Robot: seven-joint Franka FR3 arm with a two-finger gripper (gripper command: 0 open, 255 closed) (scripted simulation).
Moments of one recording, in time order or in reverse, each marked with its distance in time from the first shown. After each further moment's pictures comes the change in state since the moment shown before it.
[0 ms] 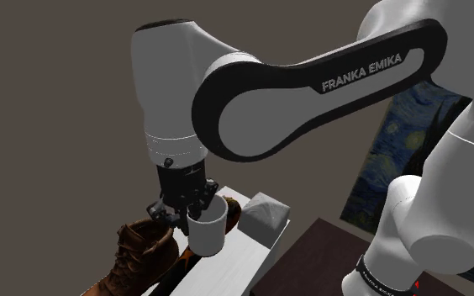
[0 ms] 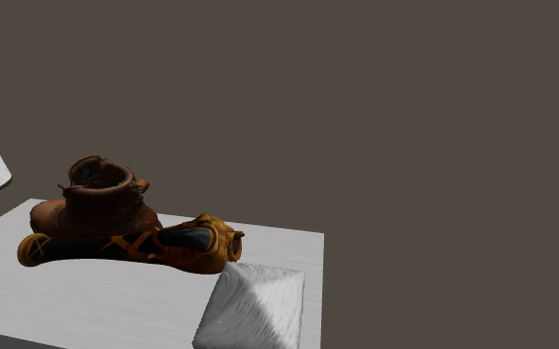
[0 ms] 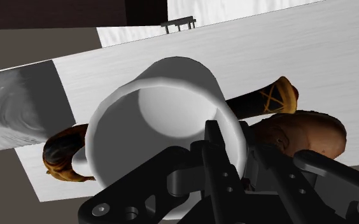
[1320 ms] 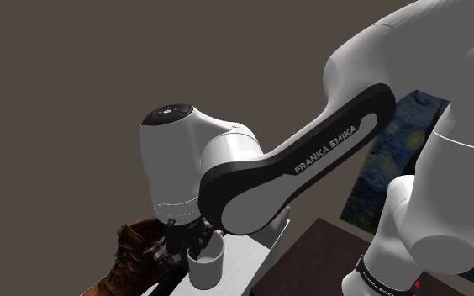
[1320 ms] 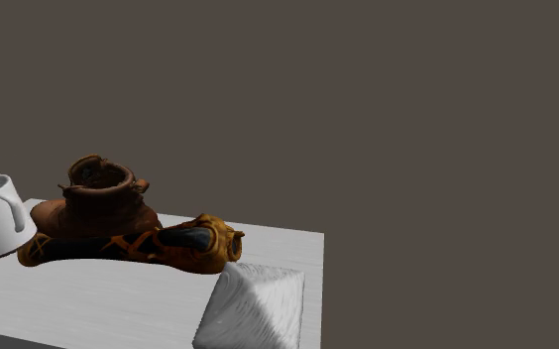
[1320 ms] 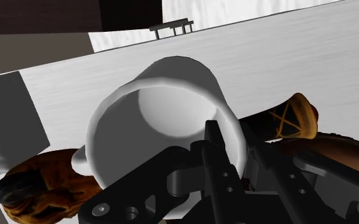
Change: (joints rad) arm 0.013 0.110 0.020 -0.161 -0.062 0.254 0.071
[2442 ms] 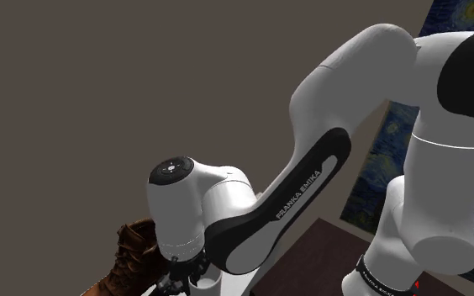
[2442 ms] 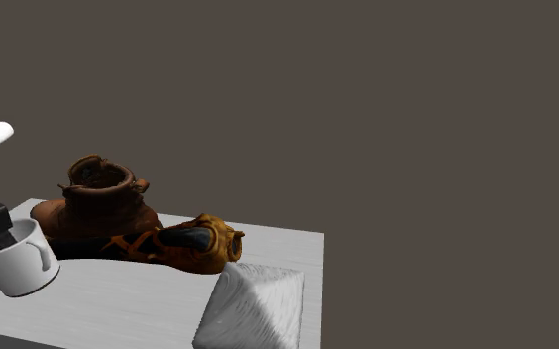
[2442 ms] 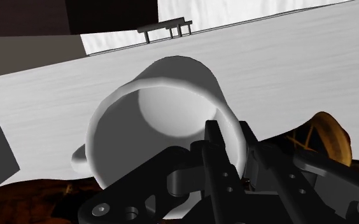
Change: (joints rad) arm 0.019 0.164 -0.020 -0.074 -0.125 0.210 0.095
